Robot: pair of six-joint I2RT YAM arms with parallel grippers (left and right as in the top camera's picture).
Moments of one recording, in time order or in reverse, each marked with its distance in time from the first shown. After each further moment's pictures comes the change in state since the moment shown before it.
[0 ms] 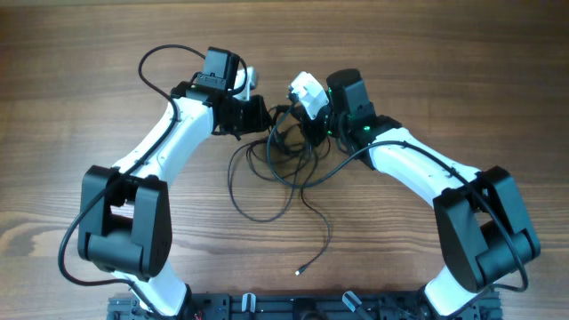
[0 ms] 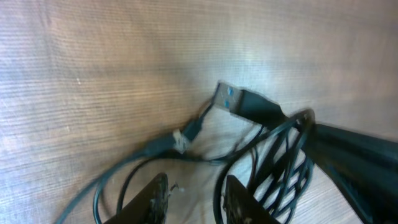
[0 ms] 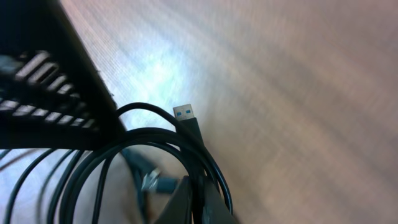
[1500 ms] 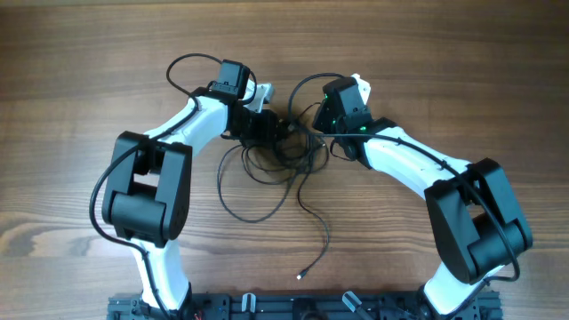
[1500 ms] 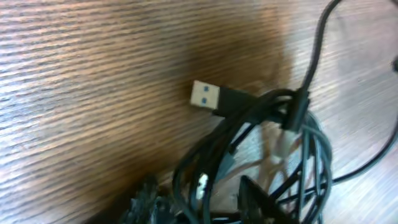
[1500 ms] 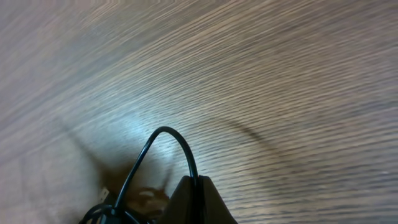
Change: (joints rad) left arm -0.011 0.203 -0.002 0.108 0.078 0.187; right arm 0.002 0.047 -0.001 -0.103 0.457 1.064
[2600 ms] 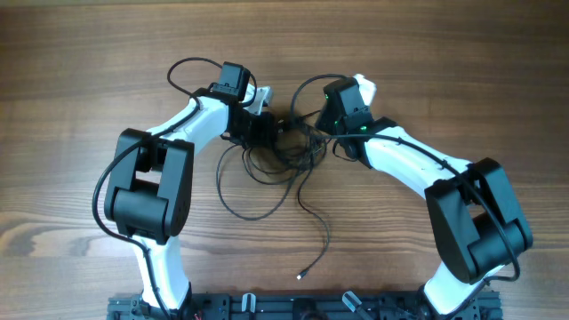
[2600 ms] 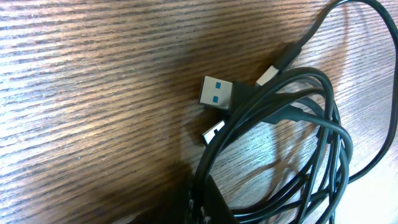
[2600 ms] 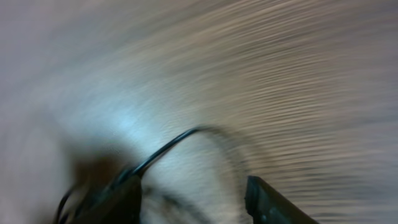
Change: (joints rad) left arm 0.003 0.021 0.000 -0.015 -0.003 -0.015; right arm -0.004 0.001 0.001 -0.011 -0.038 -0.161
